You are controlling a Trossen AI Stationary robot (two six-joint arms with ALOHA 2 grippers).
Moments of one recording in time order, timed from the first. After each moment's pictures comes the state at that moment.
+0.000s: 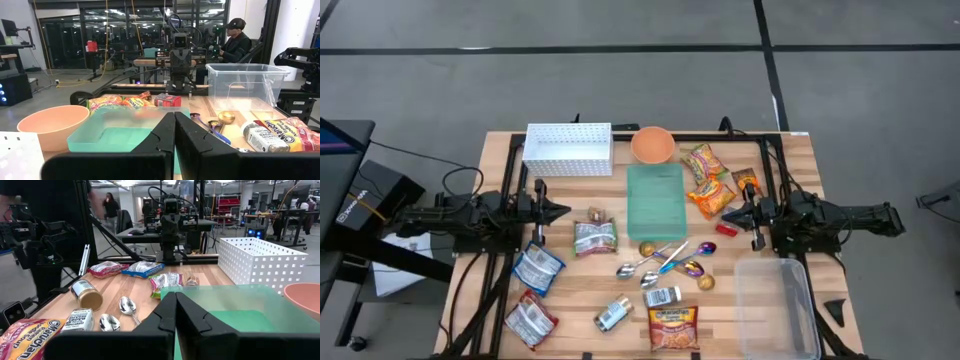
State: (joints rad) left arm 0.00 0.00 0.01 0.07 -0.11 0.02; right arm 0.01 0.01 0.00 0.02 -0.02 0.03
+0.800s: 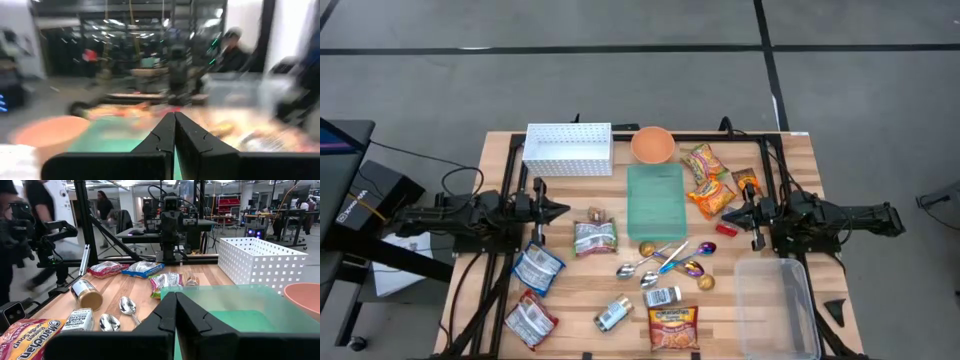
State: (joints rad) left arm 0.00 0.03 0.01 0.15 -0.09 -0.02; right arm 0.01 0.01 0.00 0.02 -0.02 0.03
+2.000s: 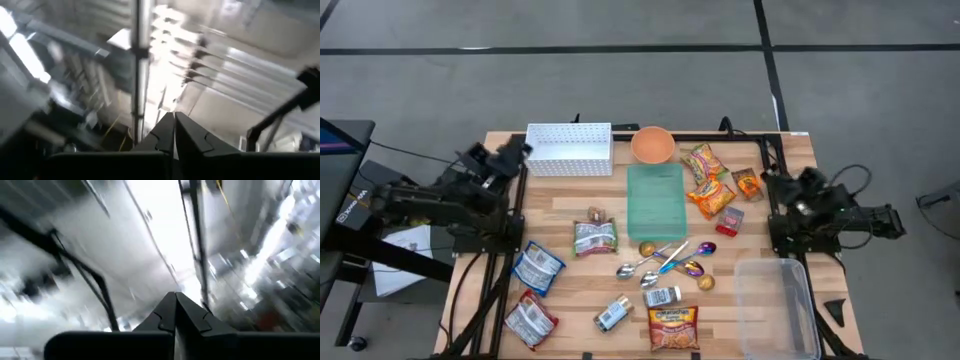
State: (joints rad) left arm -0.02 0.69 0.50 1.22 -0.30 -0.28; right arm -0.02 0.01 0.04 0.87 0.14 0.54
